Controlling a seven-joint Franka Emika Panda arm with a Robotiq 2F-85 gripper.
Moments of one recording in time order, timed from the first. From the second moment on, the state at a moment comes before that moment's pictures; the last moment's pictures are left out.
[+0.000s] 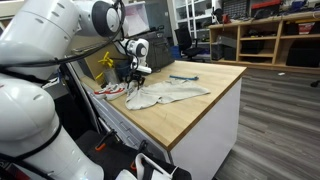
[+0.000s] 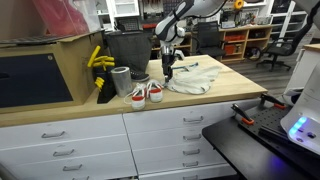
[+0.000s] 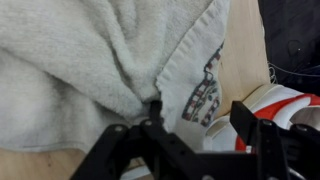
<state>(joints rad) 0.04 0.90 0.29 -1.40 0.15 1.85 -0.66</state>
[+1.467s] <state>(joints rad) 0.09 0.71 0.33 -1.44 0.14 1.70 -0.76</state>
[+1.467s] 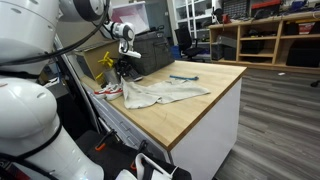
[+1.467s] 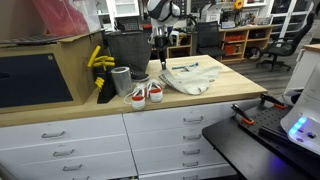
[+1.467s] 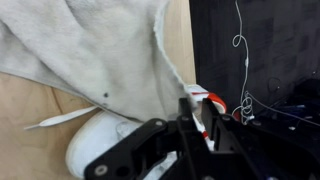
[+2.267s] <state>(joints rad) 0.11 0.59 0.27 -1.56 0.12 1.79 -0.85</state>
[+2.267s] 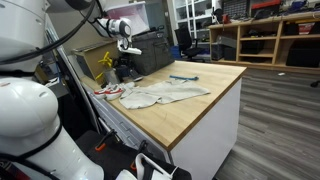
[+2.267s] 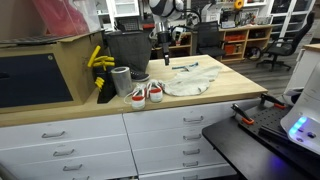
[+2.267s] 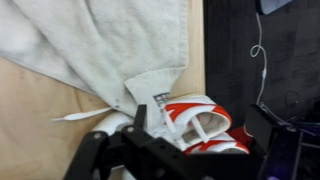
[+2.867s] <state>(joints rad) 0.11 0.56 0.10 -1.80 -0.13 2.19 -0.56</state>
